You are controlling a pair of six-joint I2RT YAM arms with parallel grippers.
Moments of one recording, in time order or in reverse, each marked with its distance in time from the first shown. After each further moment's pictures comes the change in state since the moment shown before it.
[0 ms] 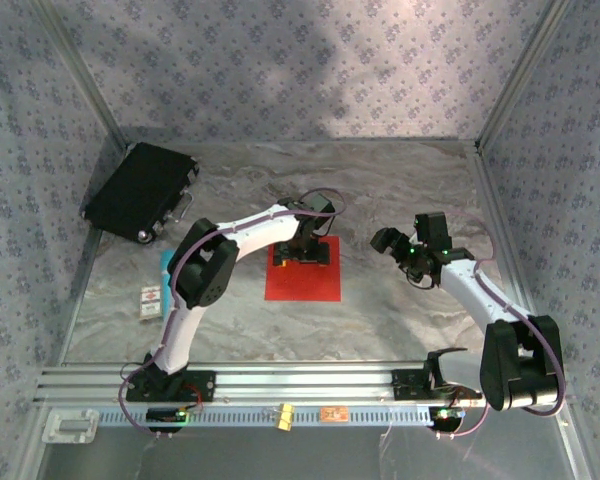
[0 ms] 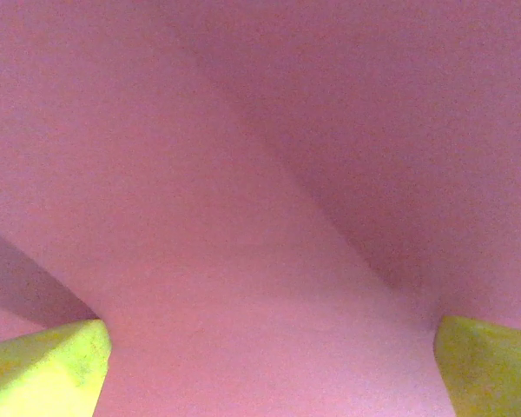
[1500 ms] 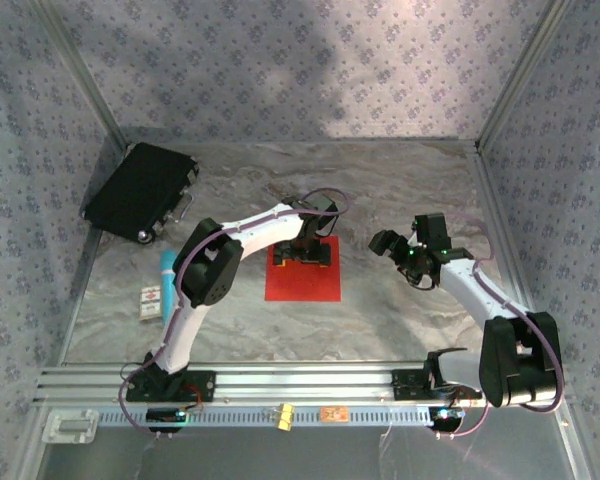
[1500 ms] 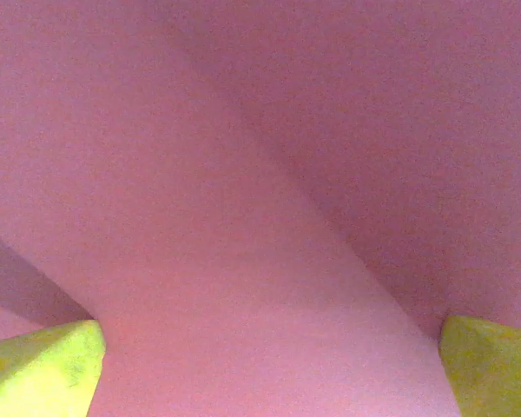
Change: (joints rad) left arm -0.009 0.040 0.055 -0.052 -0.022 0.006; right arm -0.005 0.017 -0.005 -0.008 -0.042 -0.019
